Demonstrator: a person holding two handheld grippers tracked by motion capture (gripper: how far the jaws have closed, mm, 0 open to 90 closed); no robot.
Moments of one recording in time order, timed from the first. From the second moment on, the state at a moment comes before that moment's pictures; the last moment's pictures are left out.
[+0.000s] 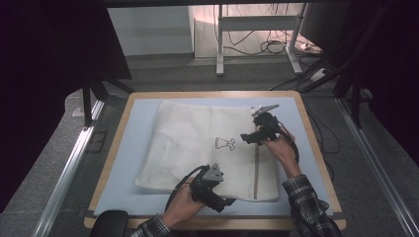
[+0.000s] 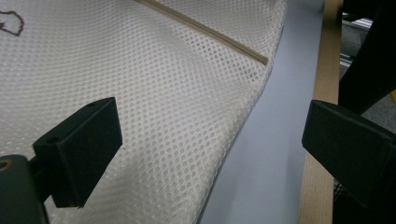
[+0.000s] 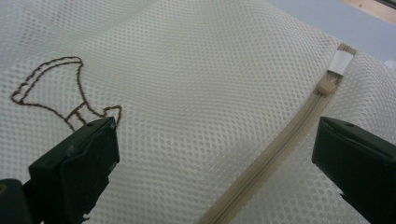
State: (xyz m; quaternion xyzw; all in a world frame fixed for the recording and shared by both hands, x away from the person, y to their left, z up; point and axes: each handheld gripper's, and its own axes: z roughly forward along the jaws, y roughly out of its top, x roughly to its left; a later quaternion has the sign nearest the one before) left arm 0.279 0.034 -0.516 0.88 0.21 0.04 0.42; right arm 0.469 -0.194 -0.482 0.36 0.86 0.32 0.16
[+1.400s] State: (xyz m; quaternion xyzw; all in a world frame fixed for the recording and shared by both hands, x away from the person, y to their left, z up) left arm 0.271 0.101 -0.514 0.86 0.26 0.12 0.41; right arm 0.377 -0.185 -0.473 0.29 0.87 0.36 0.16
